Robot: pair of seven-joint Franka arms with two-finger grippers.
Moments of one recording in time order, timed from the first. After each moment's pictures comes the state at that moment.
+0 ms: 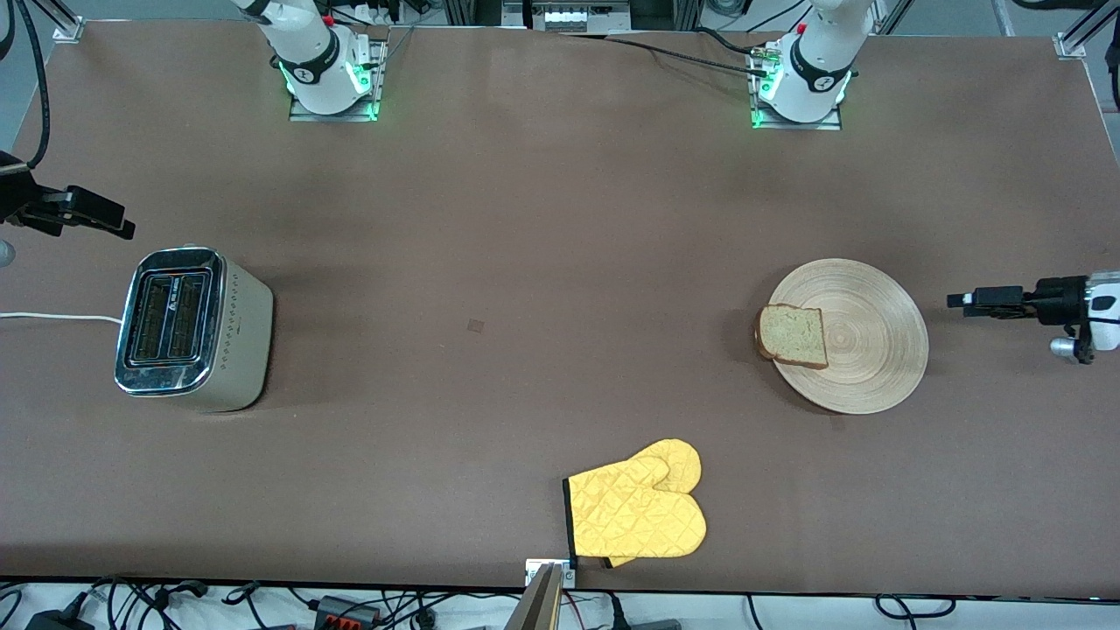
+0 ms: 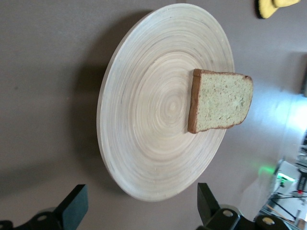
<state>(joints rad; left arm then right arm) 0.55 0.69 0.00 -1.58 -0.56 1.63 0.80 -0.08 0.09 -0.01 -1.56 0.02 1.56 -0.04</state>
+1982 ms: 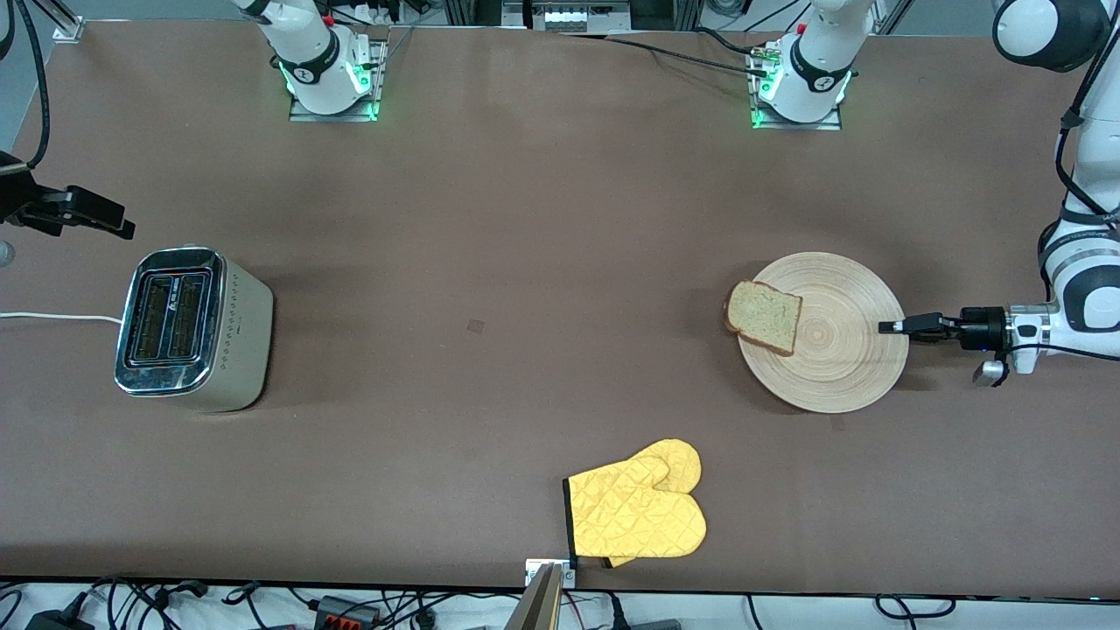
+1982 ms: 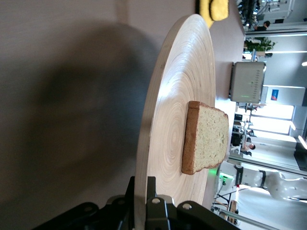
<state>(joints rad) 0.56 0.86 -0.13 -1.51 -0.74 1.57 0.83 -0.08 0.09 -0.01 -1.56 0.02 1.56 -0.04</state>
